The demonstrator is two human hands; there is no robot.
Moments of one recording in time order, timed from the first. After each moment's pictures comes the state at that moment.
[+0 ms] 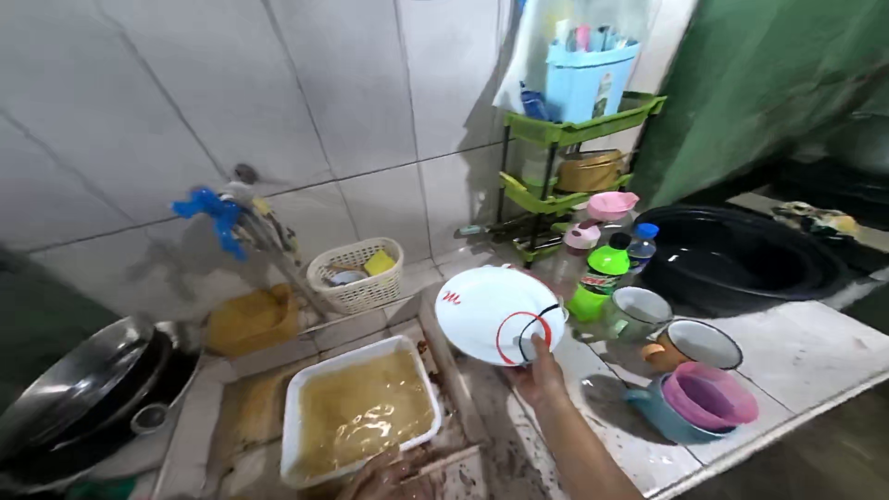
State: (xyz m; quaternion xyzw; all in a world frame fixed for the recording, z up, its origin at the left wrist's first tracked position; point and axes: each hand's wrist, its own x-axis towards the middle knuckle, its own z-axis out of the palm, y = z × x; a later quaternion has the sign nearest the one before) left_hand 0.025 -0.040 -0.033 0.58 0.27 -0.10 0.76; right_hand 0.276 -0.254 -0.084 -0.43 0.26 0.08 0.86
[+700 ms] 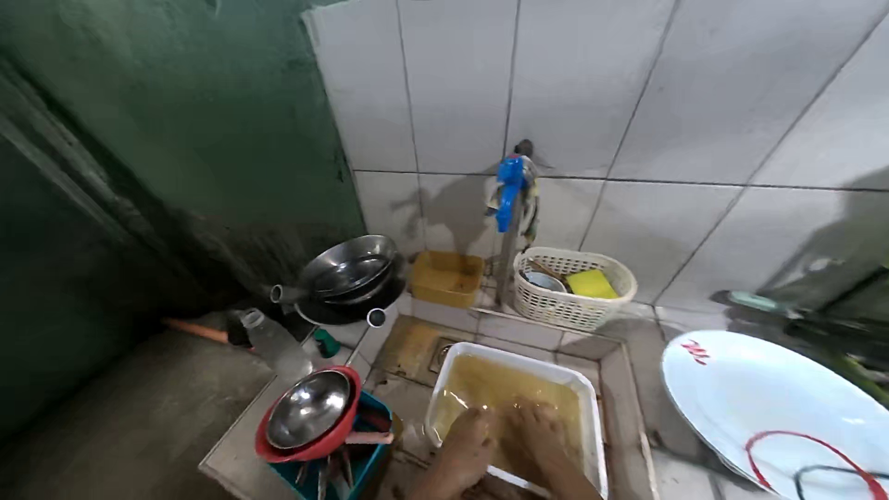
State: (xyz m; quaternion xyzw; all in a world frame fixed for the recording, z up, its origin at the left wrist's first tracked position) left_hand 0.060 0.061 -0.097 0.85 0.28 -0.05 0.44; right_hand 0.221 -0.039 -0.167 -0.87 -0.41 0.28 0.04
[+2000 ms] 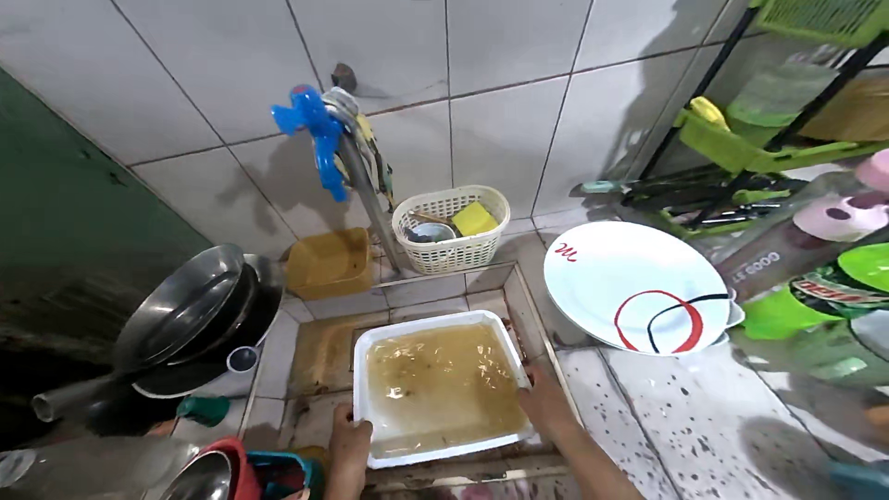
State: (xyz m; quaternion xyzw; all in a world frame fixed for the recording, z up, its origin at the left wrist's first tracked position) left_hand 0.044 0.098 -0.121 0.67 0.54 0.11 0.49; right_hand 0.240 -0.139 -0.126 -0.88 -0.02 0.33 0.34
